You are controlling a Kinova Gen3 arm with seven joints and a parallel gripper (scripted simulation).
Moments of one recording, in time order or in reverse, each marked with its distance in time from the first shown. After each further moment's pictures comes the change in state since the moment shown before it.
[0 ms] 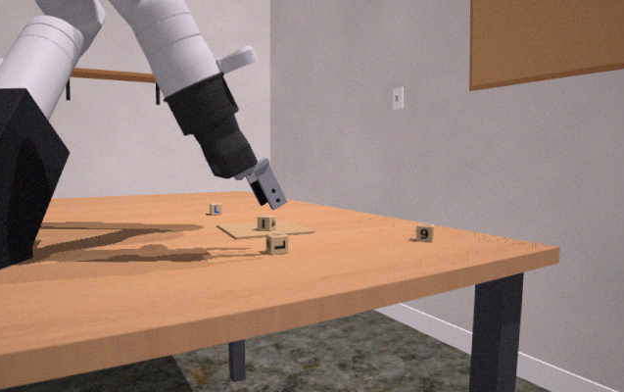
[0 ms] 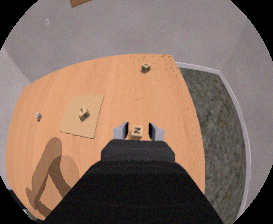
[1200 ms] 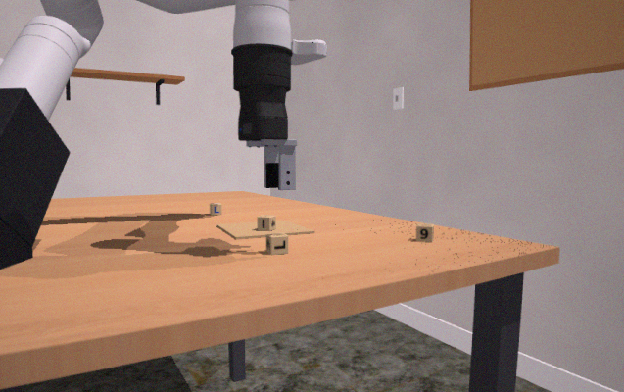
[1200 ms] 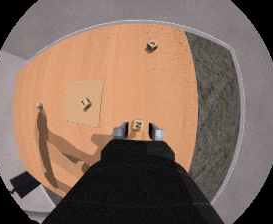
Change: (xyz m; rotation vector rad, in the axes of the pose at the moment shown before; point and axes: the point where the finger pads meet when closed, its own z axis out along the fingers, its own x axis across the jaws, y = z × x) arm -0.005 -0.027 -0.011 -0.477 0.008 -0.051
